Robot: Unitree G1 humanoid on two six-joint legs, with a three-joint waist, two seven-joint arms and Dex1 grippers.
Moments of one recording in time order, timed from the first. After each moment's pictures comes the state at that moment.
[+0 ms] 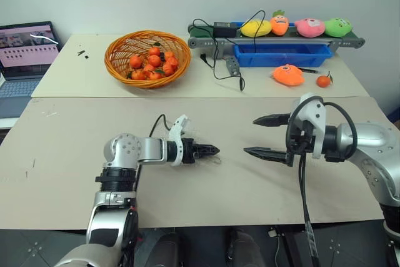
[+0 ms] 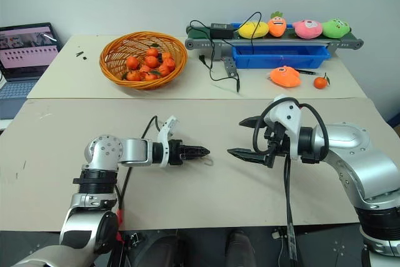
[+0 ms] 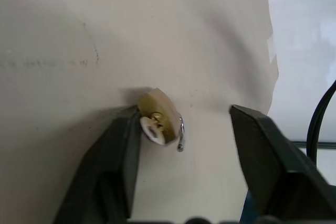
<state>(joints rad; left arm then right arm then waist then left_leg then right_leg) -0.69 0.25 0.13 0.17 -0.94 1.46 -0.24 -0.38 -0.89 -0.06 -0.43 0.57 0.66 0.98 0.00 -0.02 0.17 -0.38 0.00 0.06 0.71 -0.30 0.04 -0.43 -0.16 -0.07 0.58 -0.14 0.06</state>
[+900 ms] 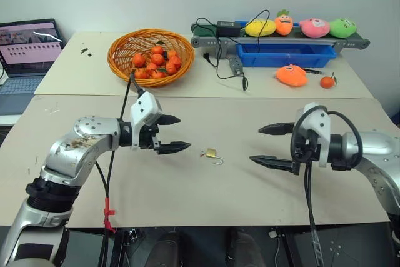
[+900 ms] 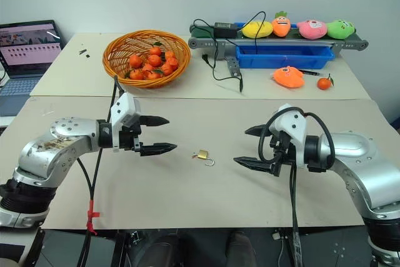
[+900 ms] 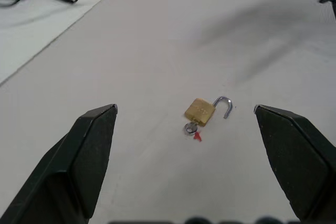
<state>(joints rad) -0.53 0.76 -0.12 -0.24 -0.51 0.61 -0.98 -0.27 -0.92 -0.12 -0.47 0.57 0.65 0.99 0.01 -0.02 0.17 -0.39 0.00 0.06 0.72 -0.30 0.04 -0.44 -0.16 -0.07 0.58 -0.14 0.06</state>
